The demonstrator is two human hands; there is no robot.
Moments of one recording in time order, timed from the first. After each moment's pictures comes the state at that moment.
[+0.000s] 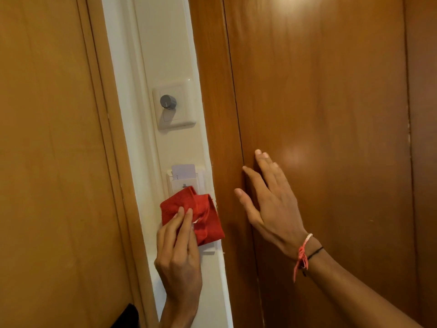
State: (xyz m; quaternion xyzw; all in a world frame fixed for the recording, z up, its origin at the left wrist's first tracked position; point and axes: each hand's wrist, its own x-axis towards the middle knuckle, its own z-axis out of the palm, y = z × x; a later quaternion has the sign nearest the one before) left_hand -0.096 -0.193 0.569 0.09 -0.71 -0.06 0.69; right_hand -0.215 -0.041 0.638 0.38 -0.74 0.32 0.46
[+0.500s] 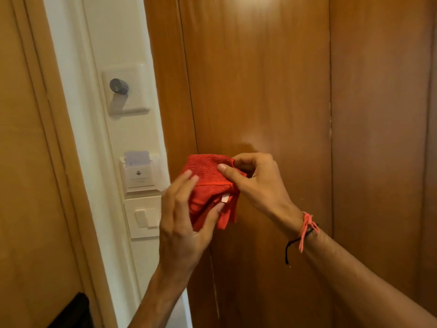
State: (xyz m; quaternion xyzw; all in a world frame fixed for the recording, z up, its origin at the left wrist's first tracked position) left_hand -0.102 -0.106 0.607 -0.13 -0.73 -0.15 0.65; right_hand -0.171 0.043 0.675 0.39 -0.66 0.60 0.23
